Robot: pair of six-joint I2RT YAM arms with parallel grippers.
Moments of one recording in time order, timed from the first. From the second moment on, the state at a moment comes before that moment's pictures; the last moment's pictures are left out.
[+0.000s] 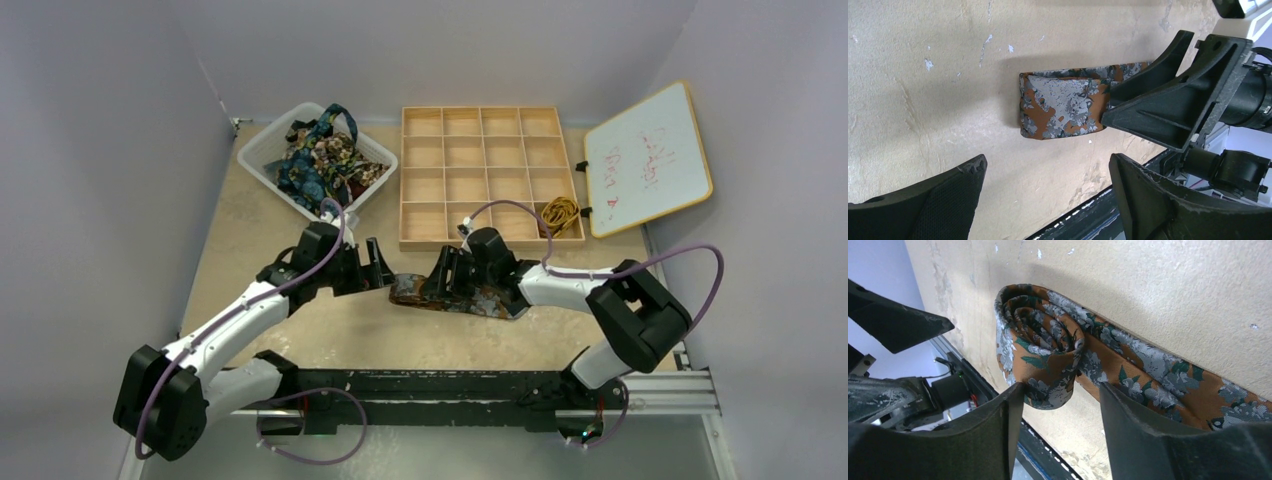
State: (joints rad) left arm -0.48 1.05 0.61 -0.32 0.29 -0.69; right arm 0.70 1.53 0.63 0.16 -0.36 0.93
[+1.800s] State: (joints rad) left arm -0.48 1.20 0.55 -0.15 0.38 -0.73; right arm 0.66 1.57 0.62 0.18 -0.34 0.91
